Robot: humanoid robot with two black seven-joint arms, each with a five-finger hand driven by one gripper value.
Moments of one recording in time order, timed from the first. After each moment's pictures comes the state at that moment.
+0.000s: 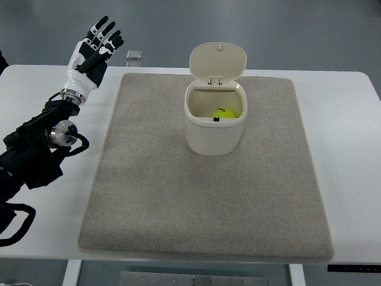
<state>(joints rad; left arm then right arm) -0.92 0.15 -0.56 -0.30 0.02 -0.42 -0.61 0.03 0.00 -0.05 0.21 0.04 -0.12 0.04</state>
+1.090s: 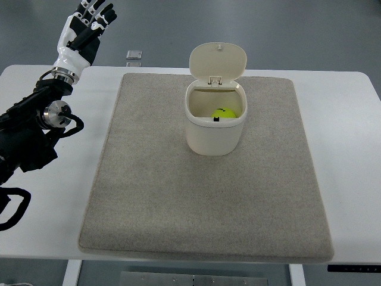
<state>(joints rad) -0.99 0.19 -0.56 -0.30 0.02 -0.41 -0.61 0.03 0.00 -0.05 0.21 0.04 -0.12 0.04</state>
